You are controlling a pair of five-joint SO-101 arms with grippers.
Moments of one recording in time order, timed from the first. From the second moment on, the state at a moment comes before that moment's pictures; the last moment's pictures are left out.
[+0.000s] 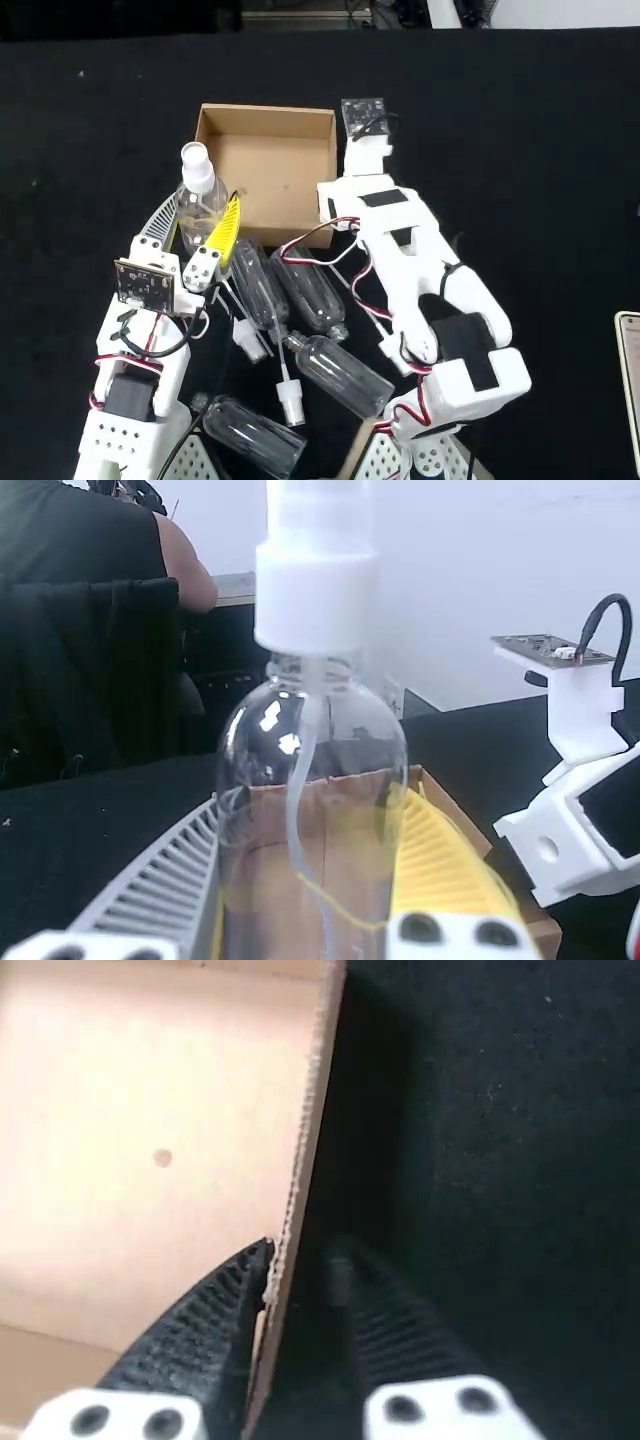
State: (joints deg) left arm 7.4 -103.3 96.3 12.3 -5.0; right arm -11.9 5.6 32.4 28.0 -0.8
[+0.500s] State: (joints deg) left arm 7.4 -103.3 96.3 12.3 -5.0; right arm -6.3 5.6 23.9 41.0 12.2
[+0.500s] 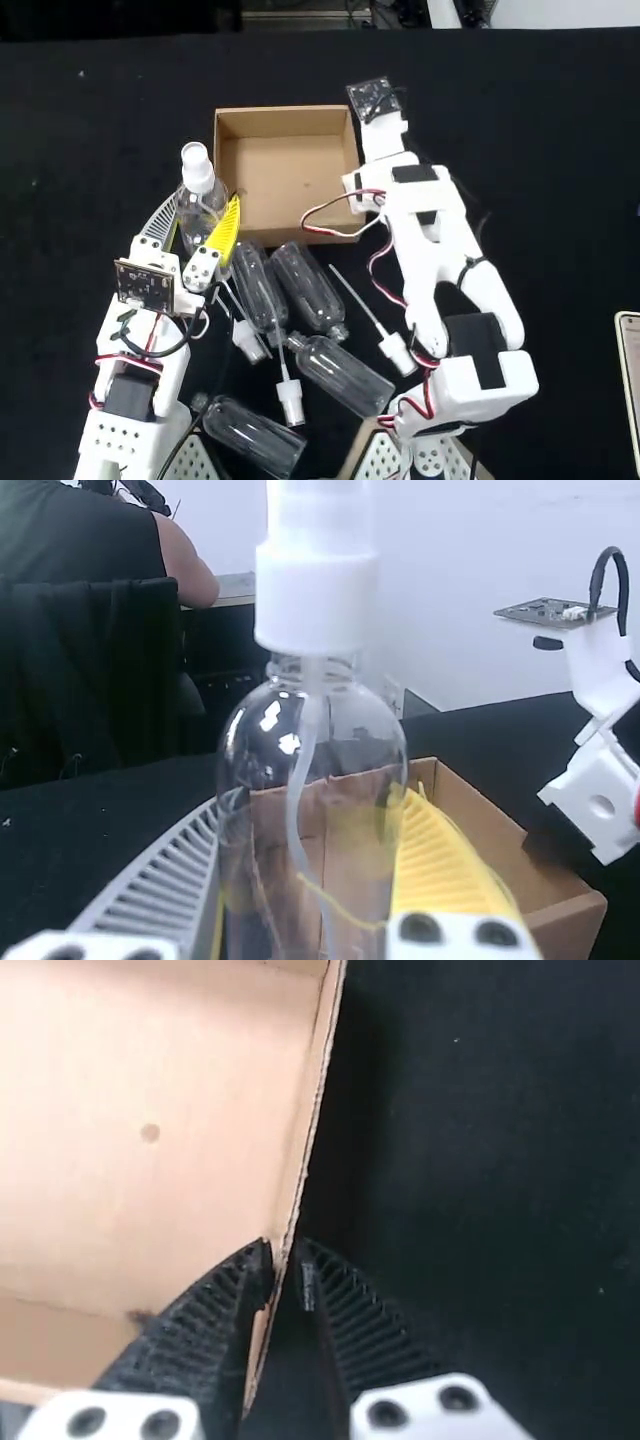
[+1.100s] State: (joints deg) left arm 7.4 -103.3 96.3 12.3 -5.0; right arm -6.6 0.0 34.4 38.0 18.2
